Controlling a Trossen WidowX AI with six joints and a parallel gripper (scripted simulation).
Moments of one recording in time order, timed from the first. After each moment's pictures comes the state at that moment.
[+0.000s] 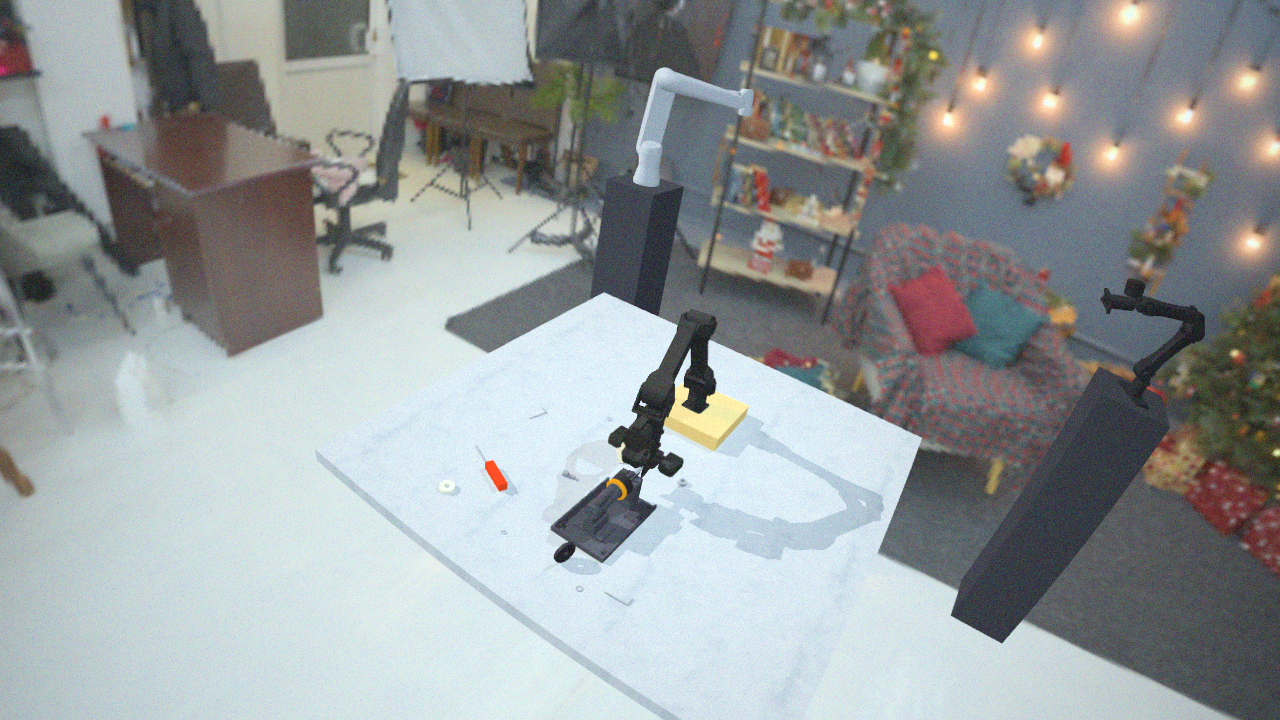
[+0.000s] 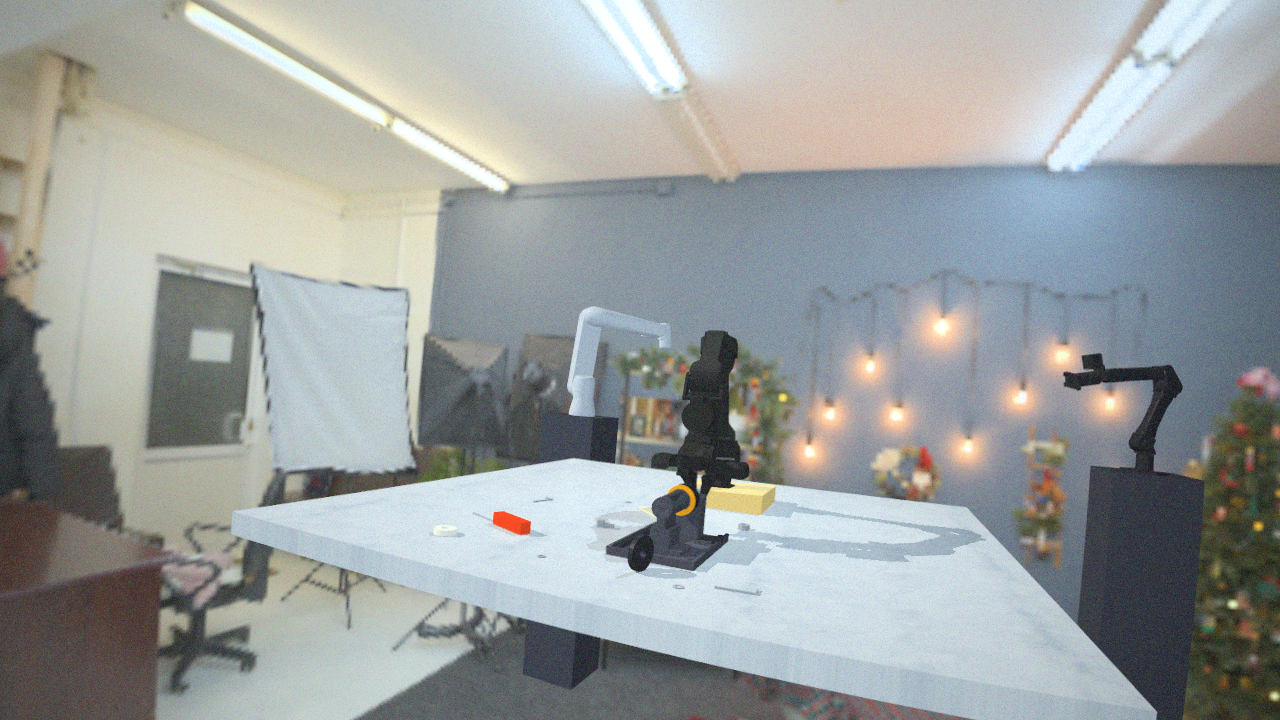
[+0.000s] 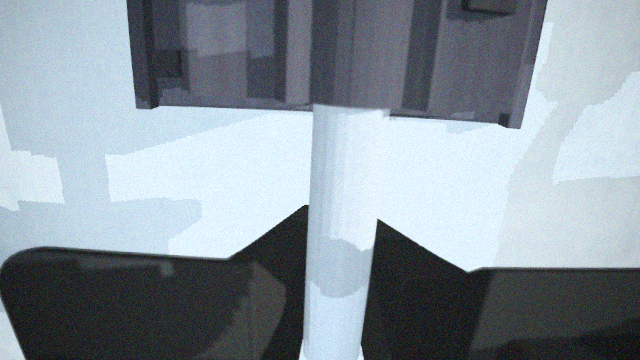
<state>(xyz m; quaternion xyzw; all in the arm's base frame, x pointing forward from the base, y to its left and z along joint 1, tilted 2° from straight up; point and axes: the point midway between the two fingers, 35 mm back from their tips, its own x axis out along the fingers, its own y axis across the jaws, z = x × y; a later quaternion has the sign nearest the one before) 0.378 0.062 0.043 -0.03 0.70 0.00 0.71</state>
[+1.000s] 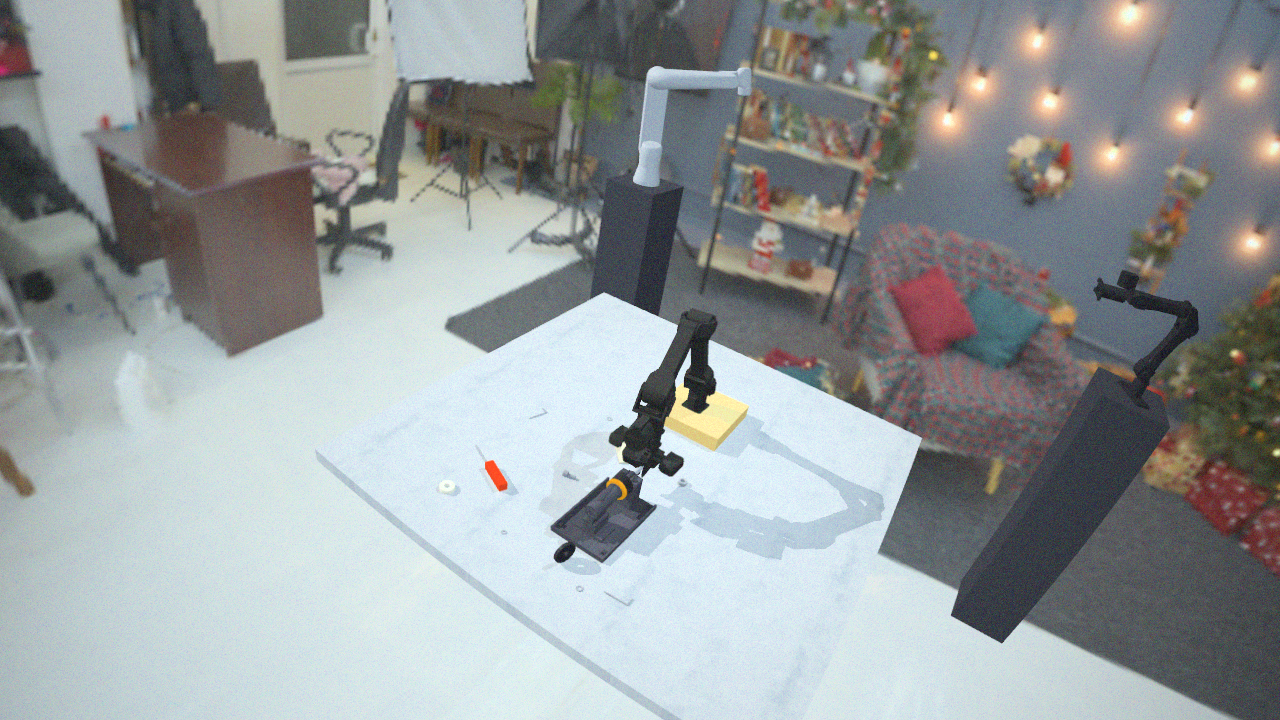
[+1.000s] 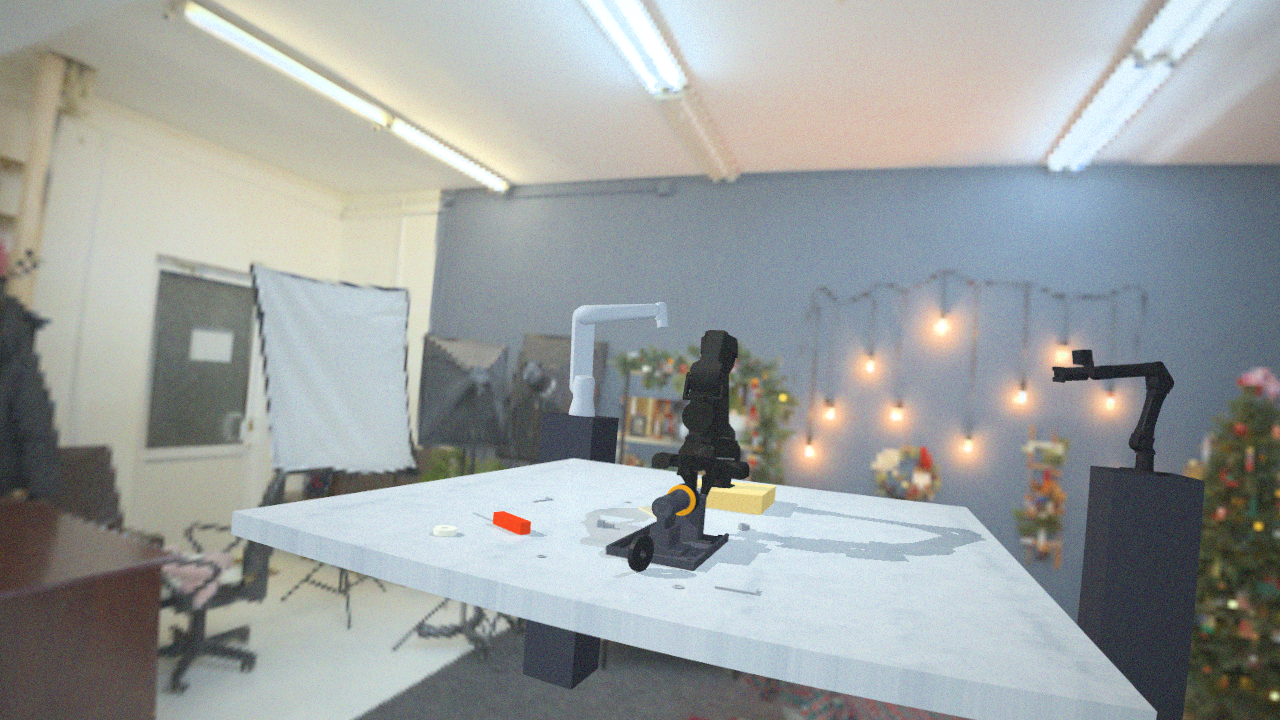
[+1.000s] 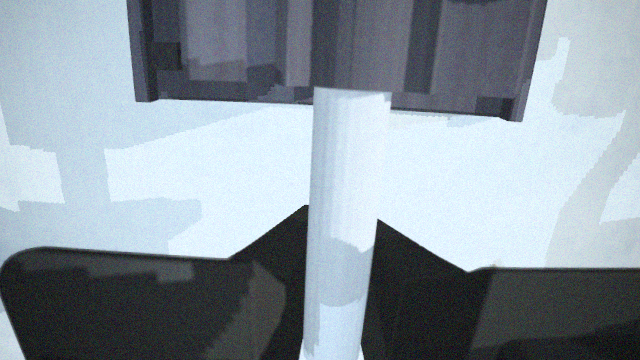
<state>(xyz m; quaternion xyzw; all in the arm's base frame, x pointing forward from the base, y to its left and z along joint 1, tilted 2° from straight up) 0.375 0.062 0.043 -0.03 0.70 0.00 0.71</state>
